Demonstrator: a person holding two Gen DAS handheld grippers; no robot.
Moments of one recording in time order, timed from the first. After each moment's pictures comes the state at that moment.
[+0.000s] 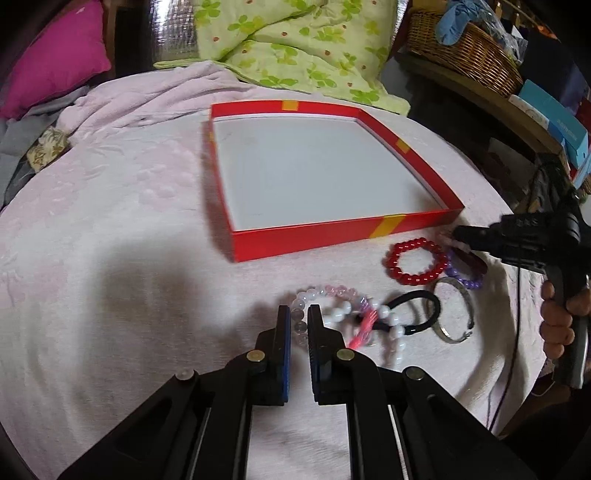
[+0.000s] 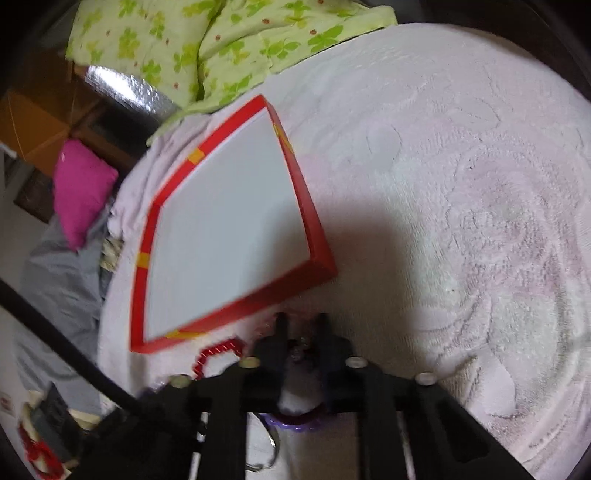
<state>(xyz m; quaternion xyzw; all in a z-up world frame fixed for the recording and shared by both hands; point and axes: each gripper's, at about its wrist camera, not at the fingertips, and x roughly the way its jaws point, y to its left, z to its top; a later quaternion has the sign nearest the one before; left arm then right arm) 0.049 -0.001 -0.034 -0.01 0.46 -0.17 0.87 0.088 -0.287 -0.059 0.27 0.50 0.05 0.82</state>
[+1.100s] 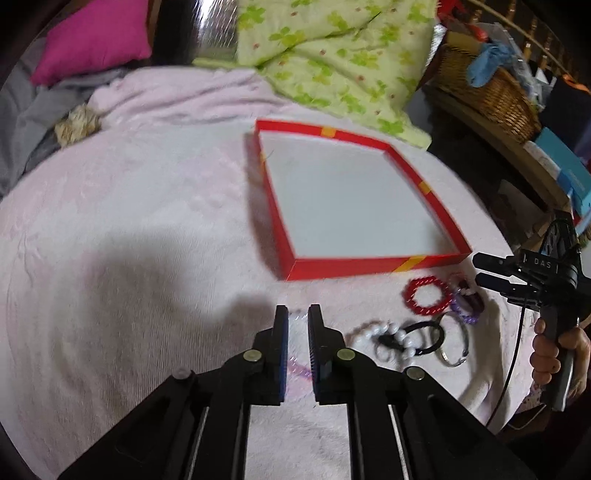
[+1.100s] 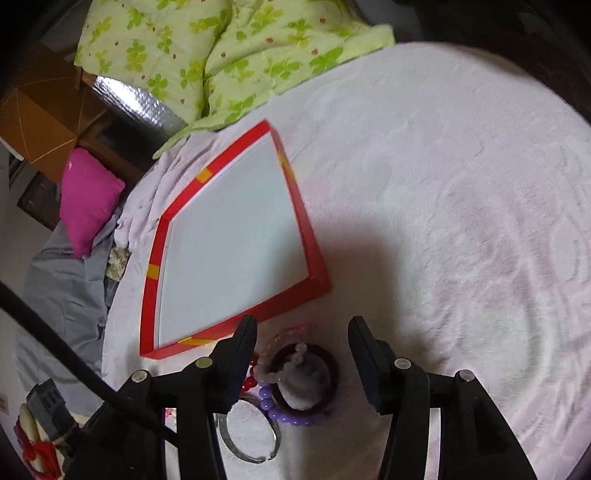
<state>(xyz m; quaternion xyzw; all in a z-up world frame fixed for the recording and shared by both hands) 0.055 0.040 -0.021 -0.08 0.45 -0.14 0.88 0.082 -0.296 -0.045 0.28 0.48 0.06 0.83</state>
